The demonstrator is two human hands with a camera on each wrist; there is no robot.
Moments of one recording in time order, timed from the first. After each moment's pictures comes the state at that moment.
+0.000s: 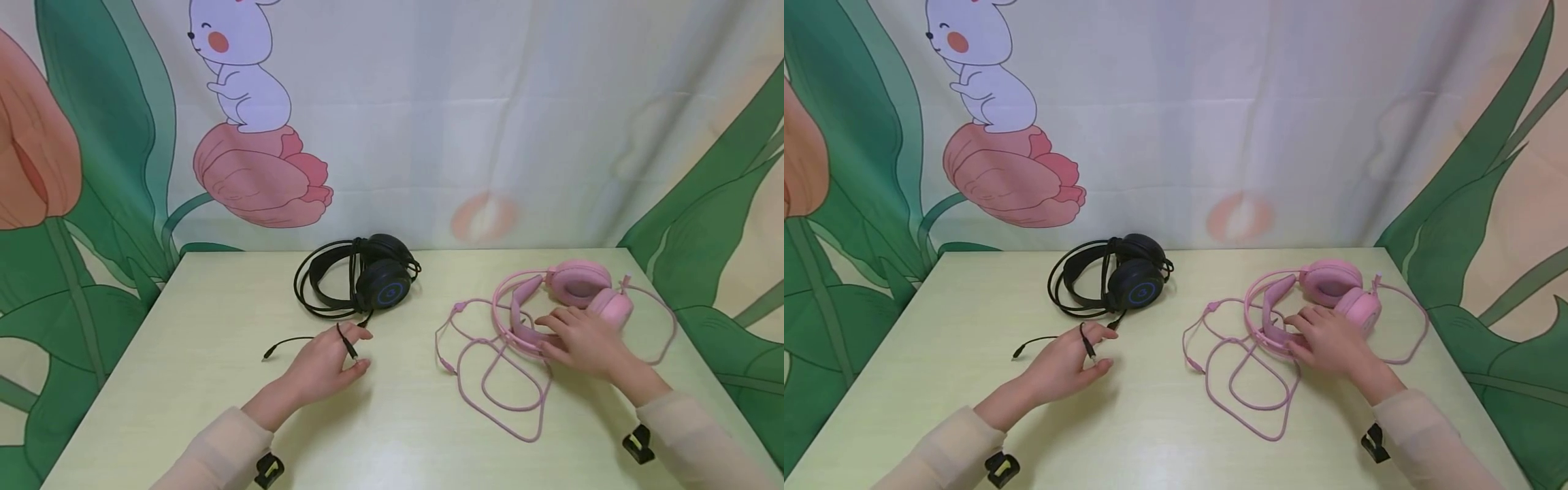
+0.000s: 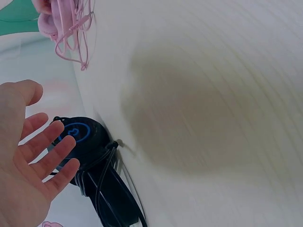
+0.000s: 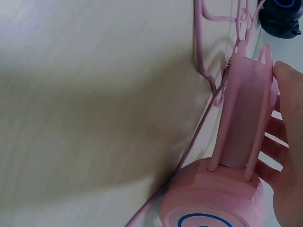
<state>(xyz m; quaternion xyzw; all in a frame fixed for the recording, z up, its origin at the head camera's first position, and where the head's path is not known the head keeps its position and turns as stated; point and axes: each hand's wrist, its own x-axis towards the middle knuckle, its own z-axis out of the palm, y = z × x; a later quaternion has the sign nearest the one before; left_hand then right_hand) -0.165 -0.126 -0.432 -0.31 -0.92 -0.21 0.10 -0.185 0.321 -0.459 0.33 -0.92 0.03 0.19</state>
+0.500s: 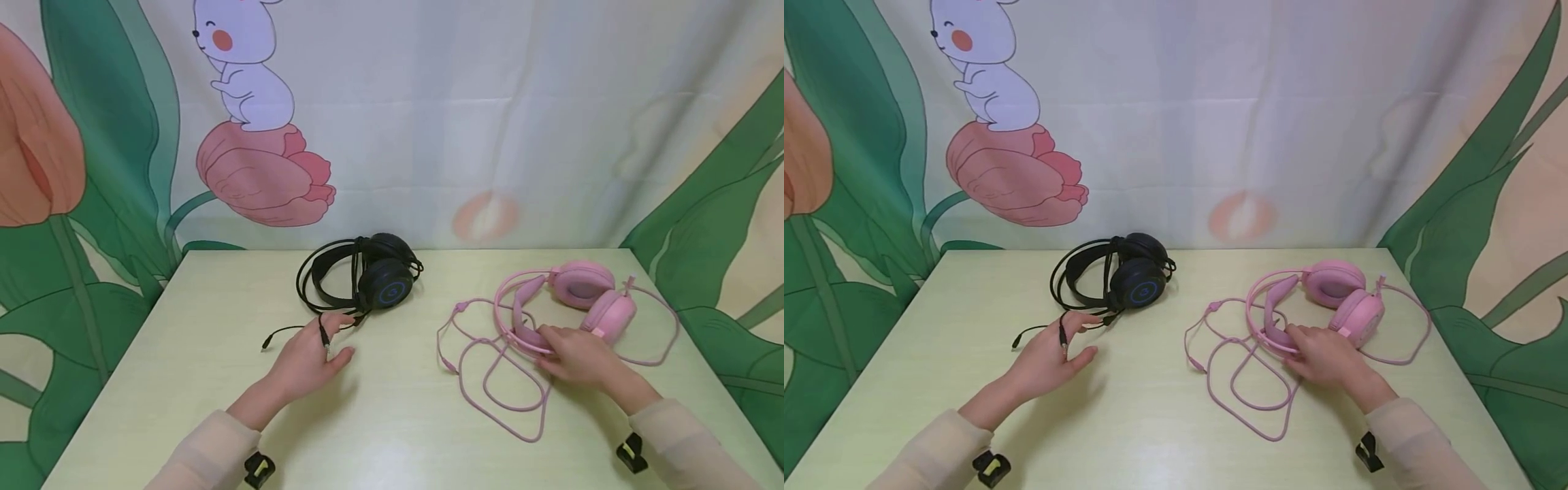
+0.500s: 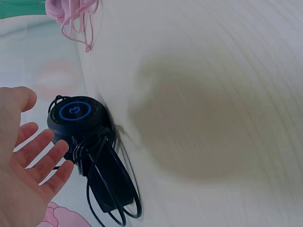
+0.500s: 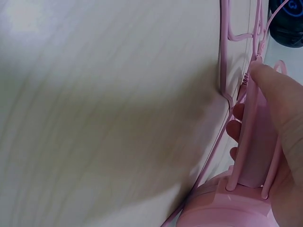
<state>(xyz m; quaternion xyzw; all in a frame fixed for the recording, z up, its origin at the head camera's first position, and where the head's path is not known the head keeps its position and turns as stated) -0.163 -0.145 -0.424 -0.24 -0.93 -0.24 0.09 -0.175 0.310 -0.472 0.27 -0.96 0.05 0.06</state>
